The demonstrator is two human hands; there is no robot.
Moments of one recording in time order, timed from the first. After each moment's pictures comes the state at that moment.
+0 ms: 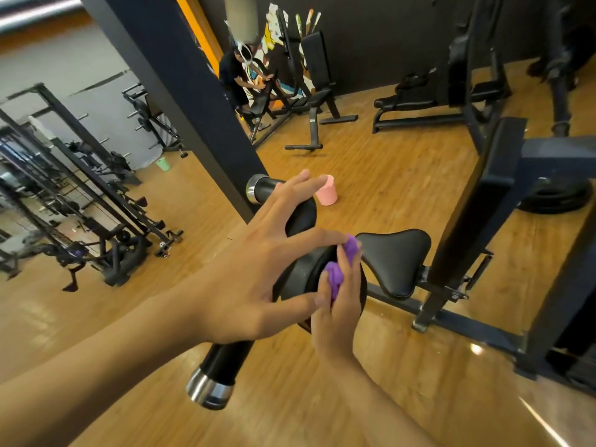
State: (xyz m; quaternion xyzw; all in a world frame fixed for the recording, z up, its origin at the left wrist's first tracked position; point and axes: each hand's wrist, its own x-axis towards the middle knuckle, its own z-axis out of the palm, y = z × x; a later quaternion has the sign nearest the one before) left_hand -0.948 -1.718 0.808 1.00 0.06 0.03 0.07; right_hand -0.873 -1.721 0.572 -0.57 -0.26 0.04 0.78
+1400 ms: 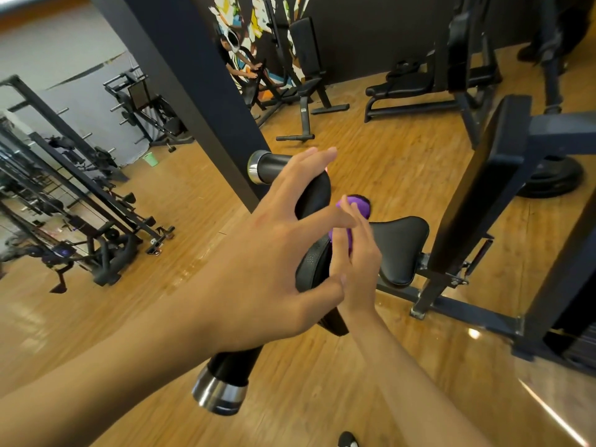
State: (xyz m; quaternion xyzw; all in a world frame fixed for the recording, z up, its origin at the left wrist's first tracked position) left_hand -0.950 -1.724 0.797 0.99 0.09 0.07 0.08; right_hand -0.833 -1.704 0.600 -0.59 -0.27 0.04 0.76
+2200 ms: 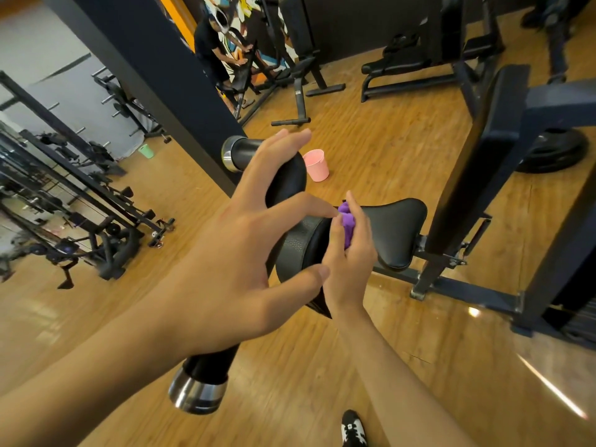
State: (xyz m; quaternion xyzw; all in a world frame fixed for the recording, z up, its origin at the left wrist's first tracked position) left_hand -0.940 -1.729 0.795 0.99 0.09 0.08 0.10; right_hand -0.833 -1.710 0.591 -0.57 -0.17 0.04 0.80
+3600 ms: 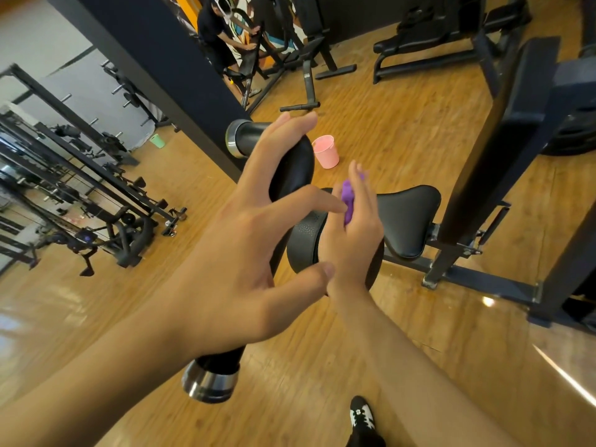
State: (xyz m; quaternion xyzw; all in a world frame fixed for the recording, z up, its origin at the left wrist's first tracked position) left_hand -0.927 -1.732 0.794 0.98 0.10 0.08 0.12; right_hand -0.823 -1.702 0.623 -0.61 -0.15 -0.02 0.78
